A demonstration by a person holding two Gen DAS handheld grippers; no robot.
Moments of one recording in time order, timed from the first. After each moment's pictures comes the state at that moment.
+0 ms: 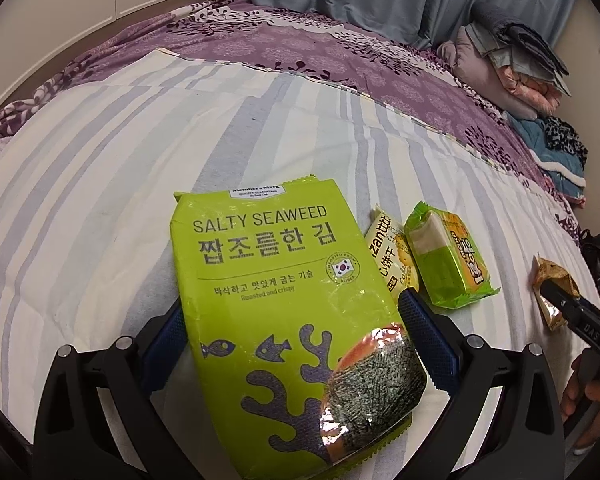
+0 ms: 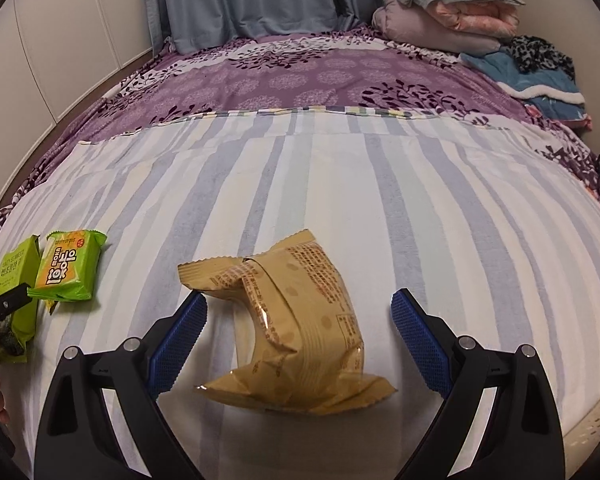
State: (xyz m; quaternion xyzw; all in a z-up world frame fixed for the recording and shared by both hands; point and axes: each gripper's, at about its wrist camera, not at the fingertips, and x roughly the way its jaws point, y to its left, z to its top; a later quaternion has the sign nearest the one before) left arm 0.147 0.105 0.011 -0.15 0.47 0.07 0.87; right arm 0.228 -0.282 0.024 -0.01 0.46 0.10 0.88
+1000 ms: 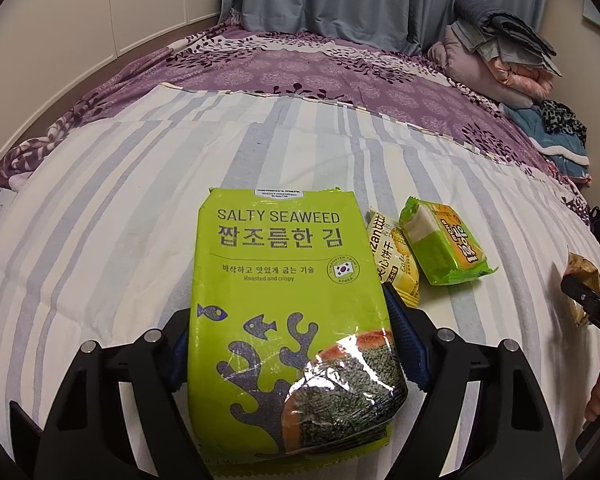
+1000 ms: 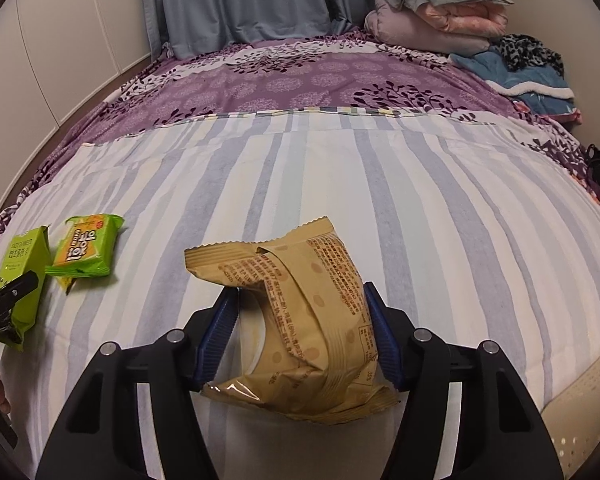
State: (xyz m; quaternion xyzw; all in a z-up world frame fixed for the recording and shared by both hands) left arm 0.124 0.098 0.032 -0.09 0.44 0.08 0.89; right arm 0.182 -0.296 0.043 0.01 0.44 0.09 0.89
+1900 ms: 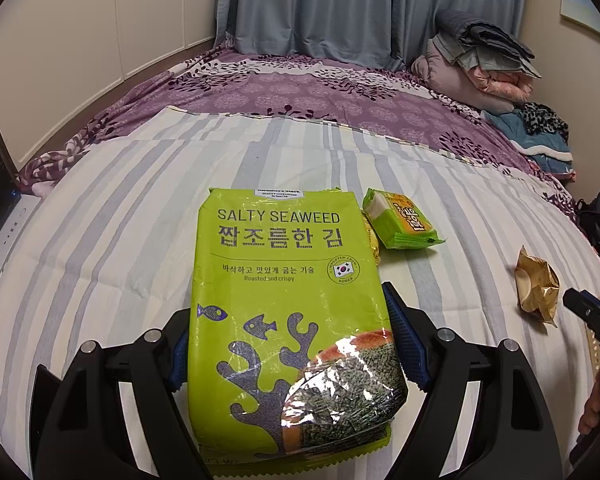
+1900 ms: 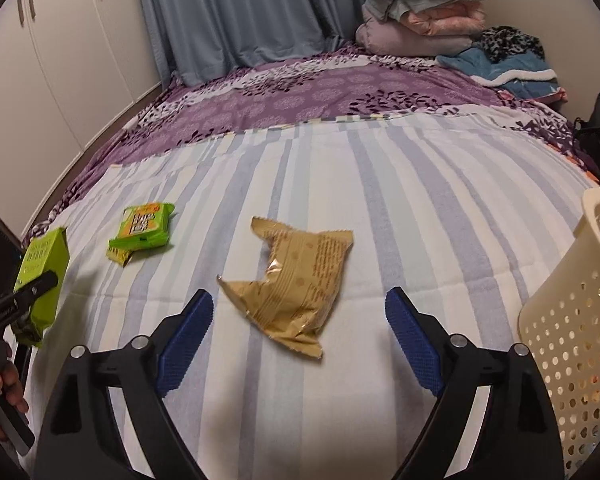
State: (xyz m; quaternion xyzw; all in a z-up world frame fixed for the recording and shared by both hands) left arm 0.061 0.085 0.068 -0.08 0.41 0.06 0.91; right arm 0.109 -0.318 0.067 0.06 0.42 0.10 0.90
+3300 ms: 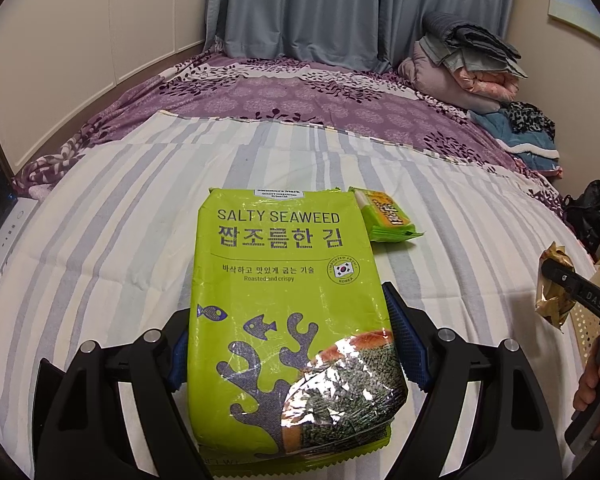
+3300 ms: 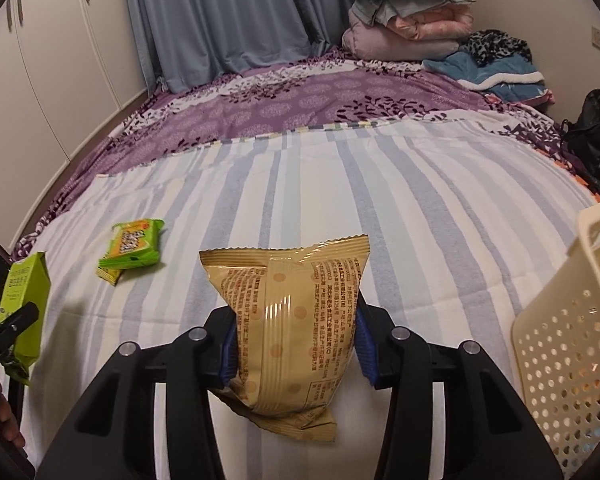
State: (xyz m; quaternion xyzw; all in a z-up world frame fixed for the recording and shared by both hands) left arm 0.044 0.078 0.081 -0.08 0.40 0.04 0.91; right arm 0.108 -0.312 0.085 0.06 0.40 0.07 0.91
